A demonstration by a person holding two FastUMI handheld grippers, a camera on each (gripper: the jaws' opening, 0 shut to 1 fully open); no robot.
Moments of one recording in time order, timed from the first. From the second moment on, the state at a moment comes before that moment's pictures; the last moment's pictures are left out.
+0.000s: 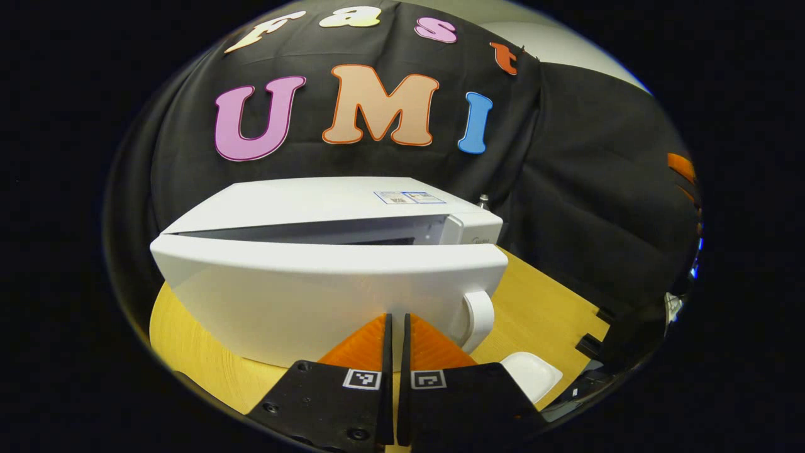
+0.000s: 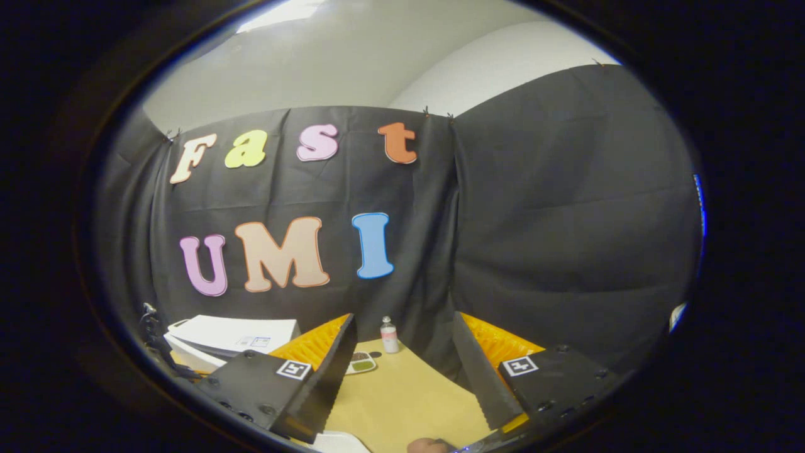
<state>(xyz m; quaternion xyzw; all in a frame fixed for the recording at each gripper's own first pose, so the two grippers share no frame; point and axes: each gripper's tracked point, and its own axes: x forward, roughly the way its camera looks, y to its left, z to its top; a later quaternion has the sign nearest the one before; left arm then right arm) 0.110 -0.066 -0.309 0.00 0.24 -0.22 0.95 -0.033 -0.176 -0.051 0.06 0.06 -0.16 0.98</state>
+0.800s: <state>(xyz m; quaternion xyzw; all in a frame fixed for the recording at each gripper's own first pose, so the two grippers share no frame) 0.150 -0.081 -0.315 -0.01 0.24 -0.18 0.95 0.005 -0.105 -0.004 0.06 0.07 0.02 1.00</state>
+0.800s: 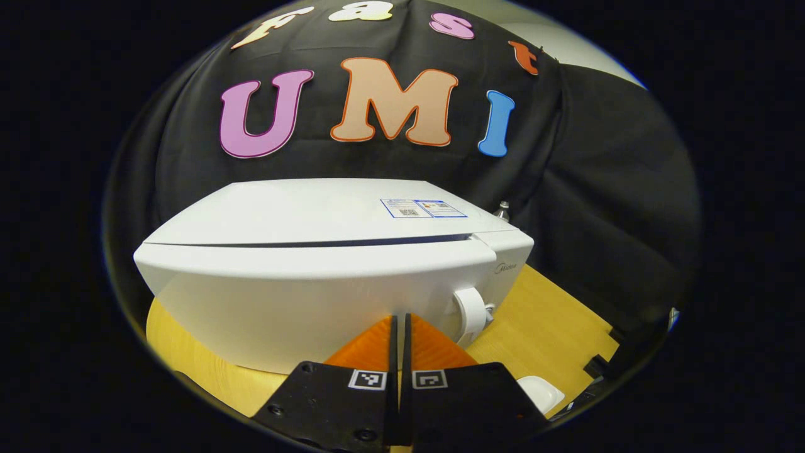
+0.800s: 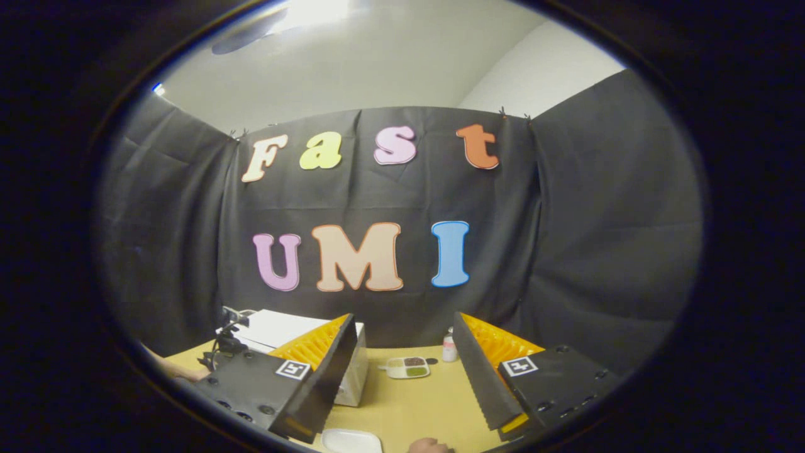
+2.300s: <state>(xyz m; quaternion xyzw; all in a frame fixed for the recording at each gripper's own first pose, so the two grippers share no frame) 0.101 -0.052 -0.090 0.02 0.06 -0.11 0.99 0.036 -0.044 -0.017 0.07 0.07 0.09 0.99</state>
